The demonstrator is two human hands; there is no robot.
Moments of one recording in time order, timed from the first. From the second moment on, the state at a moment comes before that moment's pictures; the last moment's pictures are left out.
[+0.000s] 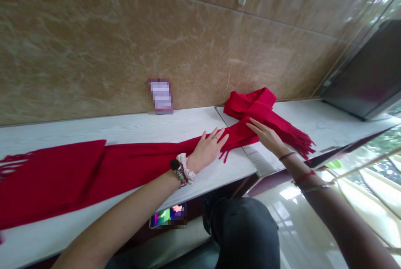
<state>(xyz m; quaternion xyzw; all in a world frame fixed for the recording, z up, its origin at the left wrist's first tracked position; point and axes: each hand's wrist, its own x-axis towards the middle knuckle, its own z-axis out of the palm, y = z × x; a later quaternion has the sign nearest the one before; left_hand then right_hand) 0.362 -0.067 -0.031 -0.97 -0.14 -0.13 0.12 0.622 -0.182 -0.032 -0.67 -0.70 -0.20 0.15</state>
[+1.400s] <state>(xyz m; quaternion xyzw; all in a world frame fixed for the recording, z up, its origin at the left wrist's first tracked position) 0.332 -0.060 -0.007 -0.98 -0.17 -0.02 0.10 0.626 -0.182 -0.042 -0.72 -0.66 -0.17 0.13</state>
